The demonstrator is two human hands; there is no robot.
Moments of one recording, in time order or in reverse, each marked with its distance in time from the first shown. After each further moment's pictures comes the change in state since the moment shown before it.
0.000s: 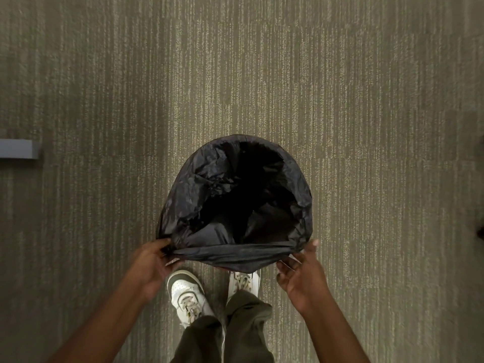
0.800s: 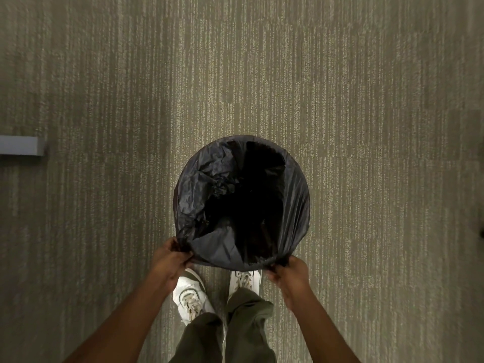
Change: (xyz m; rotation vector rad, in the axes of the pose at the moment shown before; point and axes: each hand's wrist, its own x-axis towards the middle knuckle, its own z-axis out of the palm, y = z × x) left_hand 0.023 -0.036 0.009 0.109 0.085 0.052; right_hand 0.033 0.036 -0.008 -0.363 0.068 -0.137
